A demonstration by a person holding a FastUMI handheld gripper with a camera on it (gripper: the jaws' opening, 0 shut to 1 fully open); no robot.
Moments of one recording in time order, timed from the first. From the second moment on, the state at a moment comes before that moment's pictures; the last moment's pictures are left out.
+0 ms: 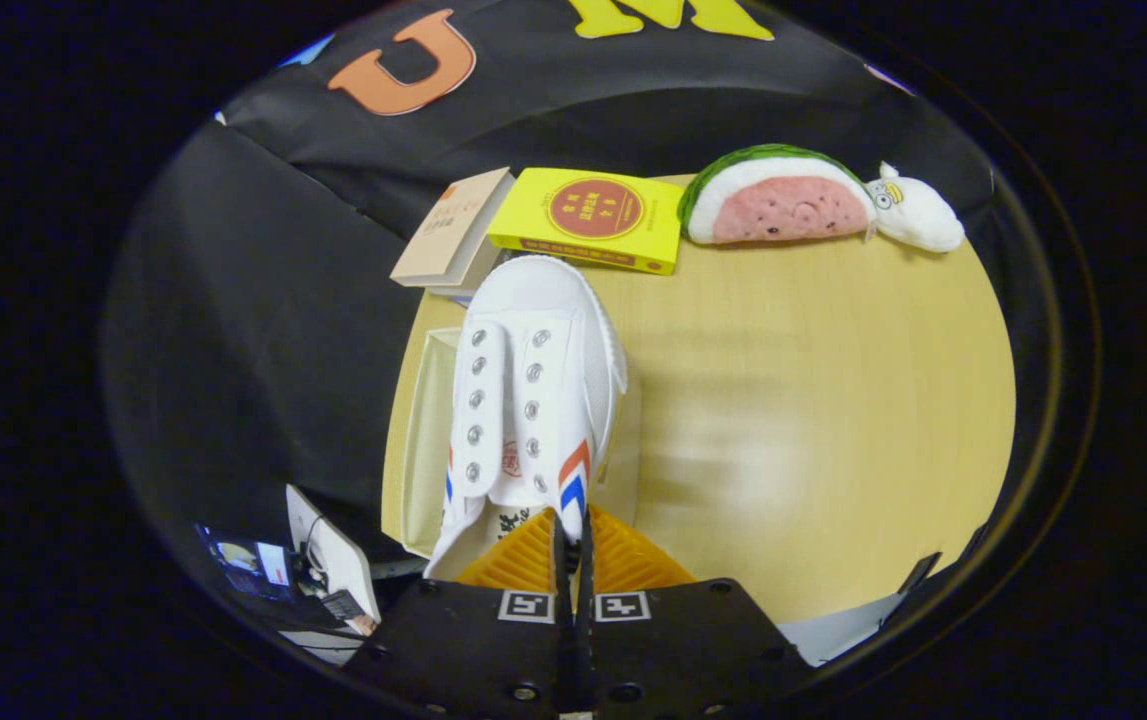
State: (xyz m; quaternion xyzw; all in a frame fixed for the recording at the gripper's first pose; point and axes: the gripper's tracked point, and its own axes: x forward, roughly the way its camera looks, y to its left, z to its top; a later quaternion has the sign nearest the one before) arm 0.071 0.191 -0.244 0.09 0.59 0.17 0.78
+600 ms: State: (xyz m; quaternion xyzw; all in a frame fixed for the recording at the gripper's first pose) arm 0.066 0.232 -0.308 0.08 0.56 0.06 0.82
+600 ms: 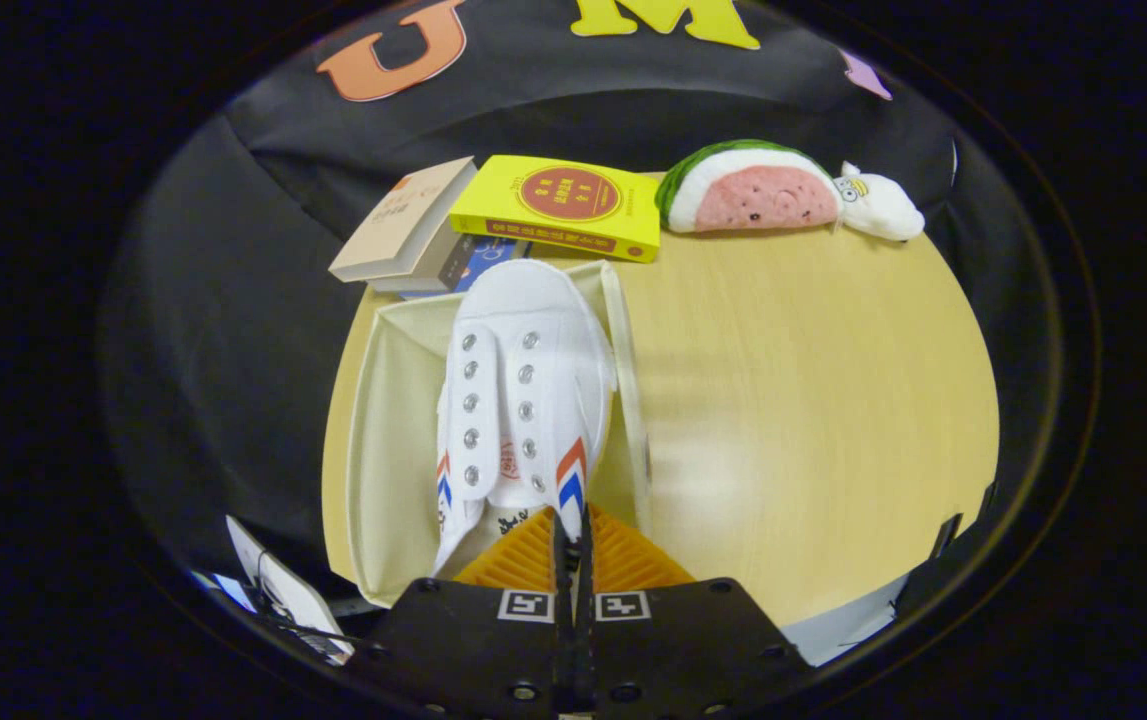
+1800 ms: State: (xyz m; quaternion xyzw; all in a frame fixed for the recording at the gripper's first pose) arm 0.070 0.247 -0.294 0.02 0.51 0.06 0.86
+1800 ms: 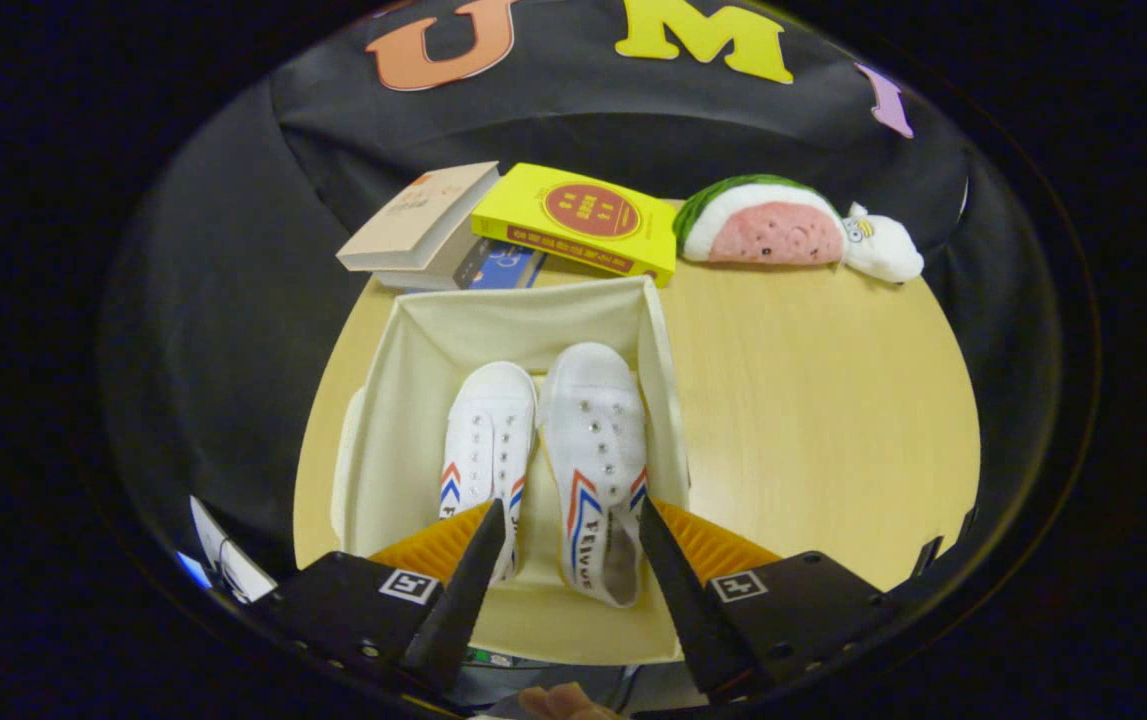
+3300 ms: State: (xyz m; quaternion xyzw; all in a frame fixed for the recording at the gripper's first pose) arm -0.057 0.030 0.006 0.03 0.04 -0.04 1.00
